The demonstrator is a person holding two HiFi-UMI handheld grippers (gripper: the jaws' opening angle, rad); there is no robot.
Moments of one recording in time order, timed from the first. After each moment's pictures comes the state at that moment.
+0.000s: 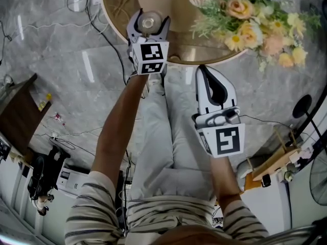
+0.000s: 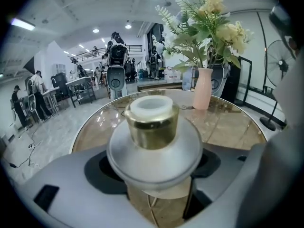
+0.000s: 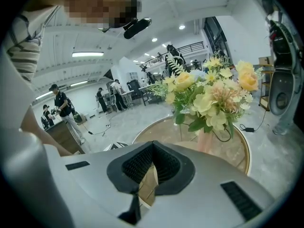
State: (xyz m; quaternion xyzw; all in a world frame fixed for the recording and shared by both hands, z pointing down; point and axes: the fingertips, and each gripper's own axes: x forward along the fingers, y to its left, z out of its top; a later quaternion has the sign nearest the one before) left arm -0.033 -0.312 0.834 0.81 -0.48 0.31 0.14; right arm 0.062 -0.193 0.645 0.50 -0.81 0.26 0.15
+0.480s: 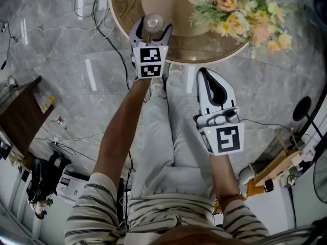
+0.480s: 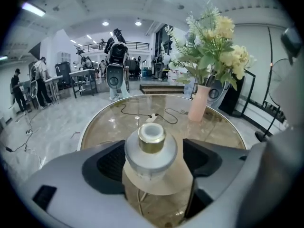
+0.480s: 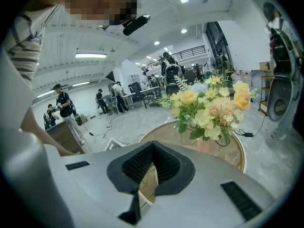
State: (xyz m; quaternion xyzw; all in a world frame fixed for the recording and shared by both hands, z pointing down) left arm -0.036 -0.292 0.797 0.80 -0.49 0.29 0.20; right arm 0.062 -0.172 0.609 0.50 -0.82 0.24 0.14
